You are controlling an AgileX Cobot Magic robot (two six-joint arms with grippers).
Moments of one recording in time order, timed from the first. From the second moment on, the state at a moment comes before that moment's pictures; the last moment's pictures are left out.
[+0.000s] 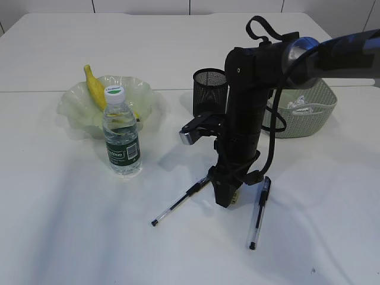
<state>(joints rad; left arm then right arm) -0.16 1.01 -0.89 0.51 0.19 -0.34 0.40 2.27 -1.71 0.15 1.21 -0.65</state>
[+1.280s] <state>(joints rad) -0.16 1.01 -0.89 0.51 0.19 -0.34 0.40 2.27 -1.71 0.15 1.19 -0.64</state>
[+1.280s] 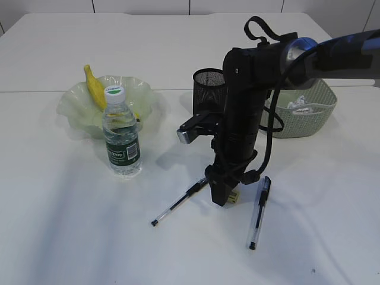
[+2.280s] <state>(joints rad) -0.16 1.01 -0.89 0.51 0.19 -0.34 0.40 2.27 -1.71 0.16 1.19 -0.62</state>
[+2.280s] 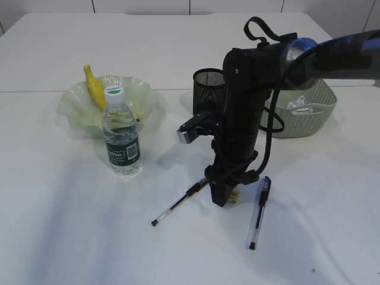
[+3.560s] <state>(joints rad) -0.16 1.01 -0.89 0.51 0.19 -0.34 0.40 2.28 -1.71 0.11 1.19 -0.58</state>
